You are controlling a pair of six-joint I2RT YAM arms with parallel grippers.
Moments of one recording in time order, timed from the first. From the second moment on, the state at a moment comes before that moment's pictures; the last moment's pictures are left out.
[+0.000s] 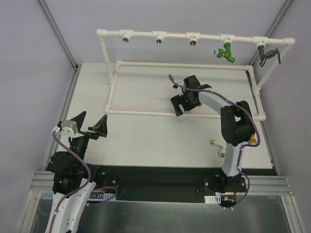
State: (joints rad) left arm -0.25 0.01 0.48 -0.16 -0.03 -0.16; right arm 0.41 1.93 1.42 -0.60 -0.15 -0.16
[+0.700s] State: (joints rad) left arm -0.25 0.01 0.48 -0.16 -0.03 -0.16; right arm 0.64 2.03 1.49 -0.68 -0.09 -0.29
